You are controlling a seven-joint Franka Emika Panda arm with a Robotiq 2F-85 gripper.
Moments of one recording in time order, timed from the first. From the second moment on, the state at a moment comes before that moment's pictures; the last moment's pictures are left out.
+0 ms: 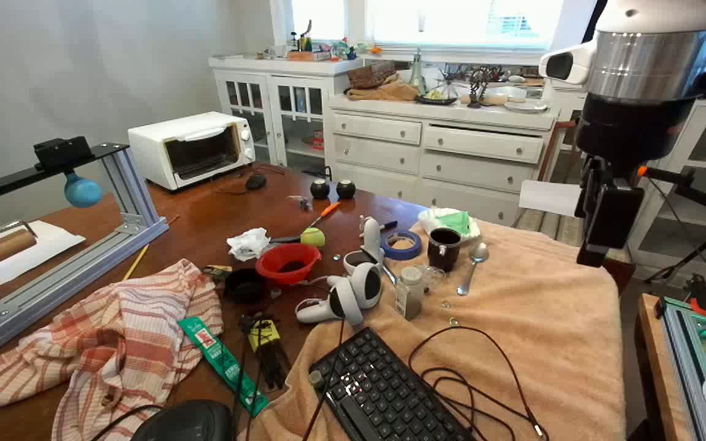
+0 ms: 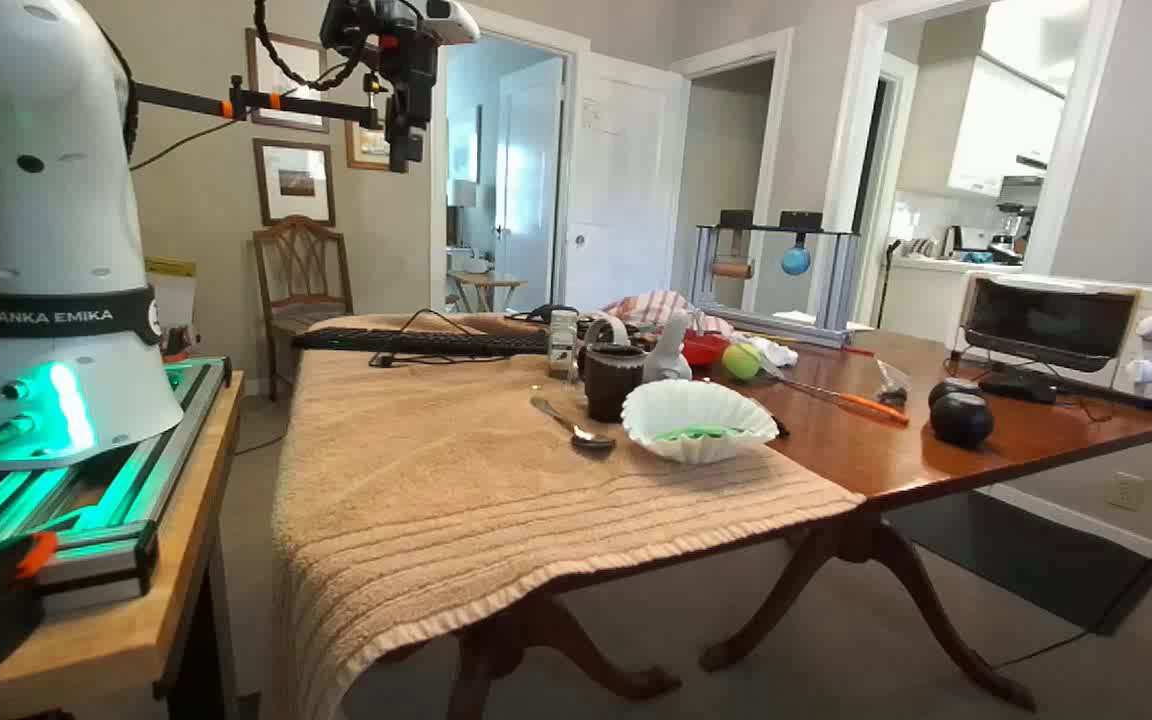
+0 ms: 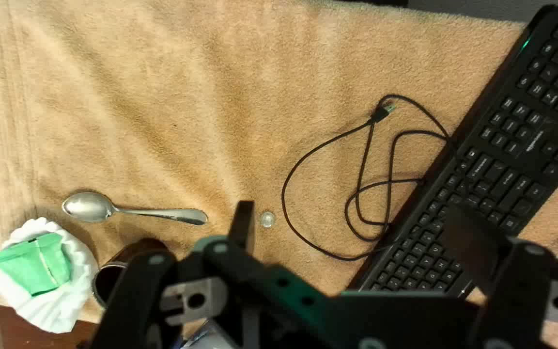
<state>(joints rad) 0.14 -0.60 0.27 -2.56 0.04 1.89 0.25</state>
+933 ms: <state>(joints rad) 0.08 -0.58 0.16 -2.46 0.09 1.91 0.34</state>
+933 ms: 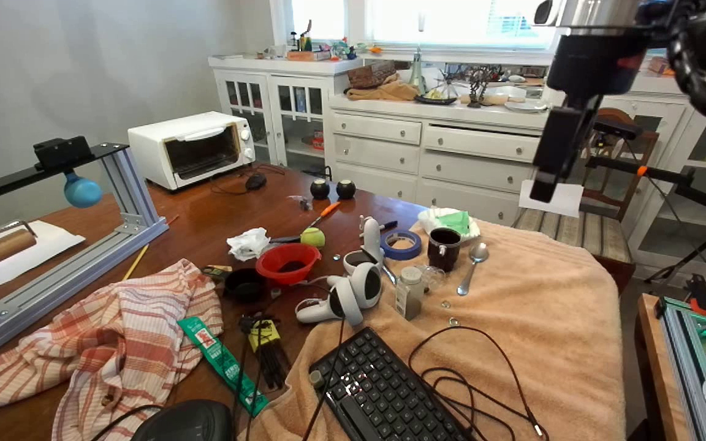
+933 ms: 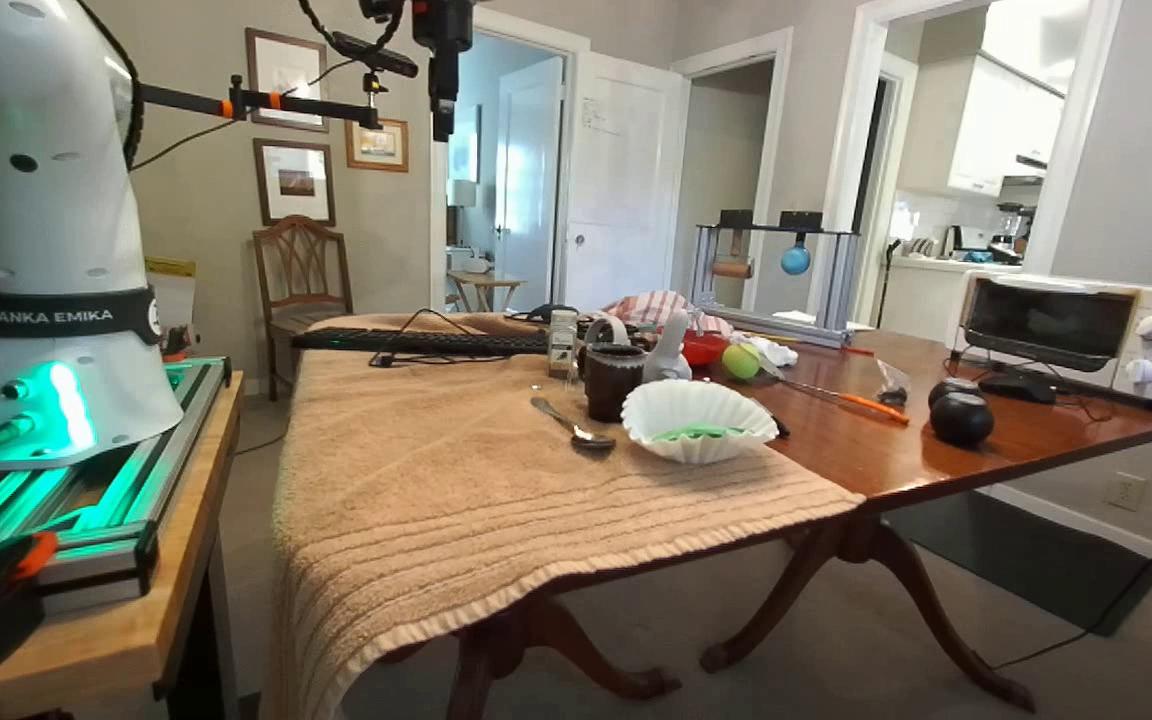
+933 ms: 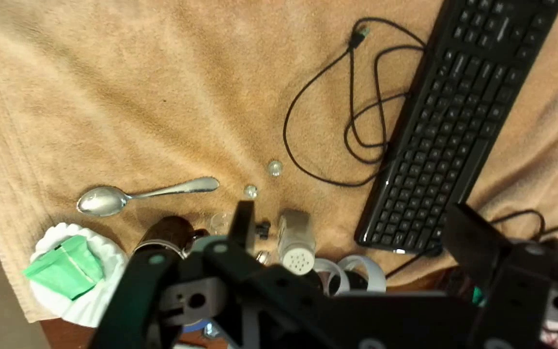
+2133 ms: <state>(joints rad) -0.03 -0.20 -0.02 -2.06 0.31 1.94 0.41</state>
